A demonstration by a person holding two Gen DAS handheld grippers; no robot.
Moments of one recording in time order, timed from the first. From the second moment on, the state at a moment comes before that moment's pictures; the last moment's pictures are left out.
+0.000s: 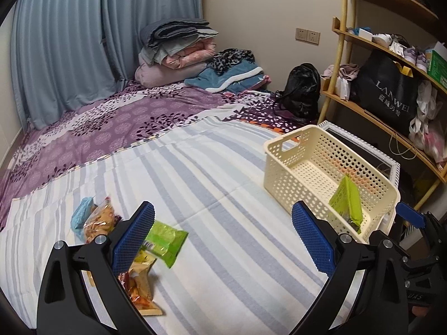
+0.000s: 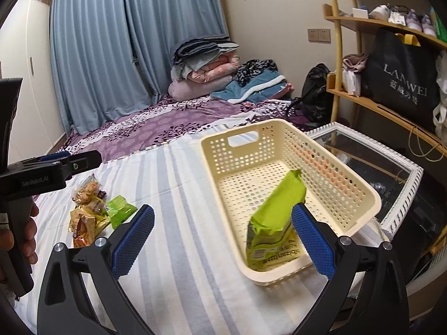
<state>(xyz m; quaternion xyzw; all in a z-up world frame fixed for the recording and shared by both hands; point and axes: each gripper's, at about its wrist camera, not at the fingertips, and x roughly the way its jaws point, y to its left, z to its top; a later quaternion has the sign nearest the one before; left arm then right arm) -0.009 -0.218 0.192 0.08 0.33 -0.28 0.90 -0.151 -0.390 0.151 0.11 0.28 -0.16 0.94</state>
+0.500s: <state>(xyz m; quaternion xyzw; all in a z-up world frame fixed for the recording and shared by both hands) -0.001 -0.131 0.180 0.05 0.35 -0.22 0.91 -0.128 -0.349 0.157 0.09 0.29 -0.11 0.95</state>
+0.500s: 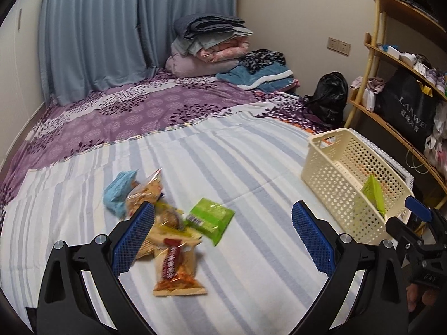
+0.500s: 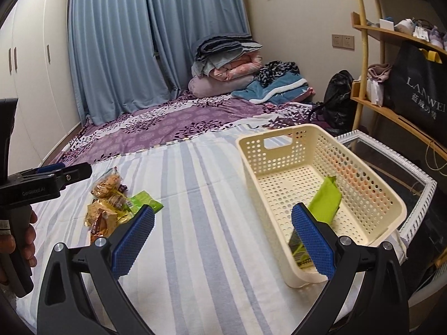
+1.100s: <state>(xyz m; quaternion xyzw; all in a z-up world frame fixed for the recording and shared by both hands) 0.010 0.003 0.136 -0.04 0.40 -0.10 0.91 -0.089 -0.280 0.126 0.09 0.34 -0.02 0.94</state>
